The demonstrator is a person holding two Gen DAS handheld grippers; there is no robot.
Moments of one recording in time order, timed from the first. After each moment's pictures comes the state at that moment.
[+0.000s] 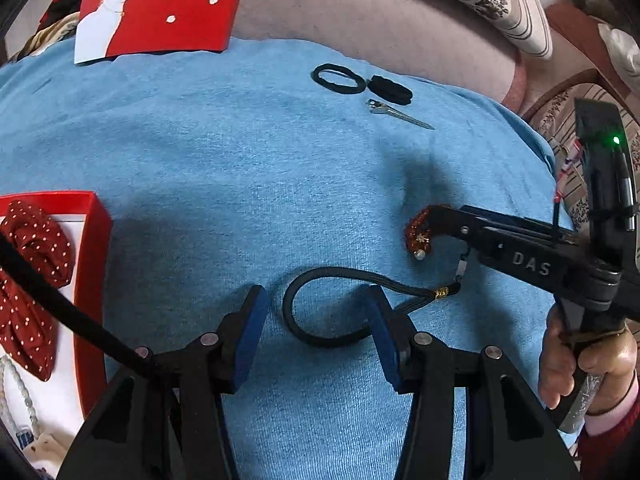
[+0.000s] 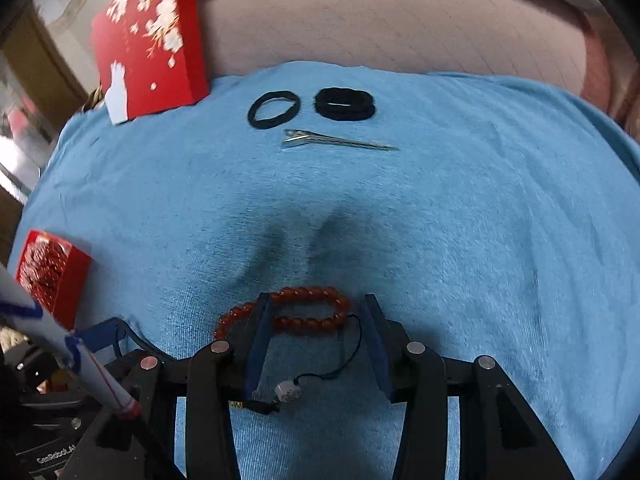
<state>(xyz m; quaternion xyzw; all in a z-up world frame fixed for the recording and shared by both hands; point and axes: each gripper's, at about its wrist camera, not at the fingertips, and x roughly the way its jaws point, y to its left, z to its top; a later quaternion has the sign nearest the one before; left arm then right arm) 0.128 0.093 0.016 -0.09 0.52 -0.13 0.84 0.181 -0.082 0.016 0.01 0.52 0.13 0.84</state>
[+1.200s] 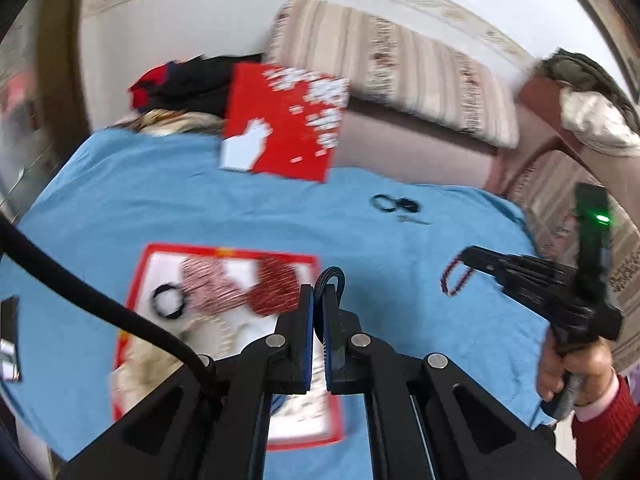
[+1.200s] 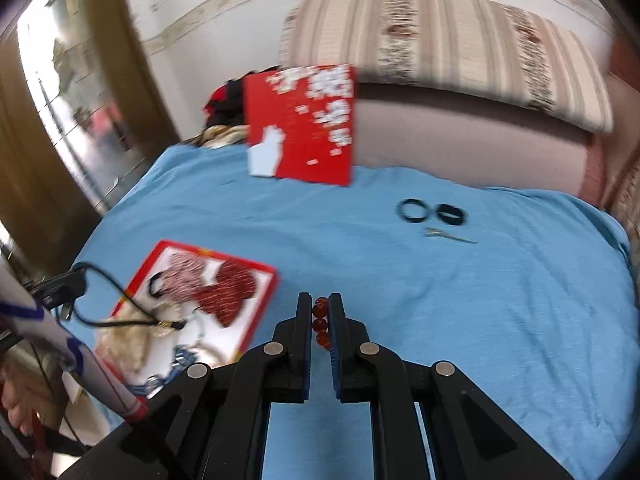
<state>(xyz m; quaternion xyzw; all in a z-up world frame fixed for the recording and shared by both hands) -0.018 0.261 0.203 -0.09 0.41 -0.06 0.91 0.042 0.026 0.176 0.00 0.41 0.21 0.89</state>
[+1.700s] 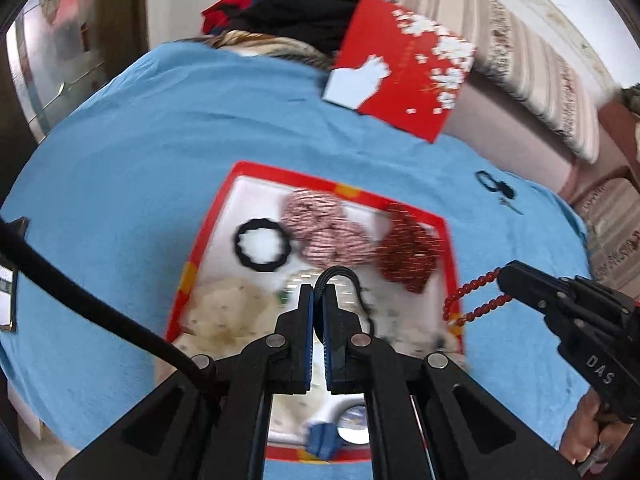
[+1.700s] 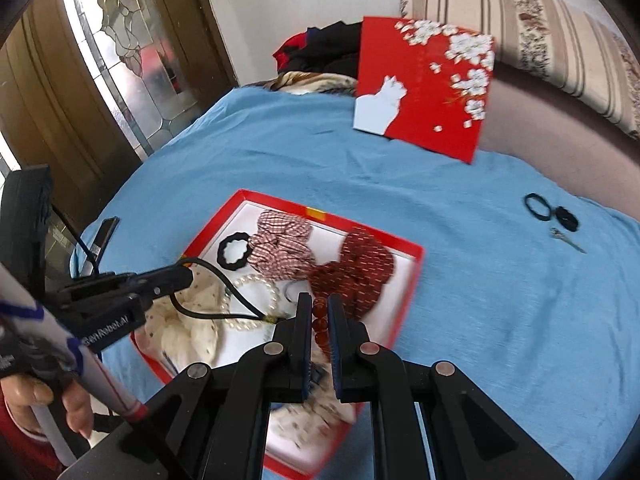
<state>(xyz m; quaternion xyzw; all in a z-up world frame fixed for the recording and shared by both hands) -0.002 0.367 0.109 -0.14 0.48 0.03 0.87 0.040 0.177 0.129 -0.04 0.45 0.28 0.85</state>
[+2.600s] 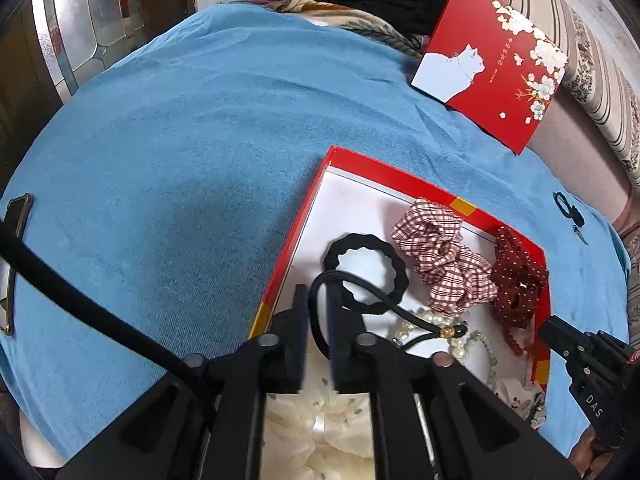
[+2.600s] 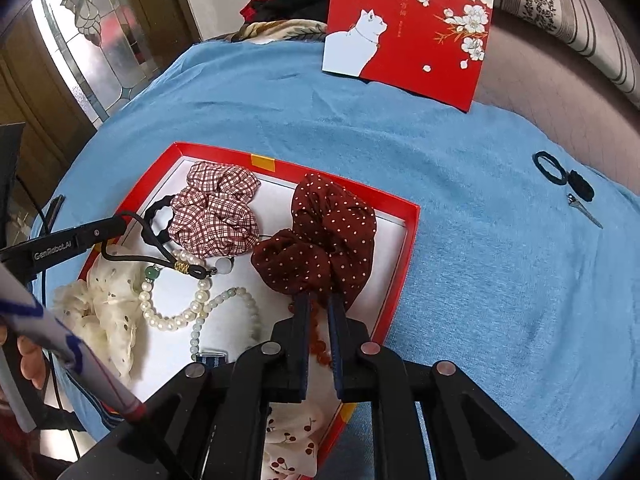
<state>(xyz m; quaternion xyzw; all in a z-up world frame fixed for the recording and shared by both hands) 0.040 0.423 0.059 -0.16 0.50 0.10 0.84 0.077 0.179 0.060 -0.07 0.50 0.23 0.83</state>
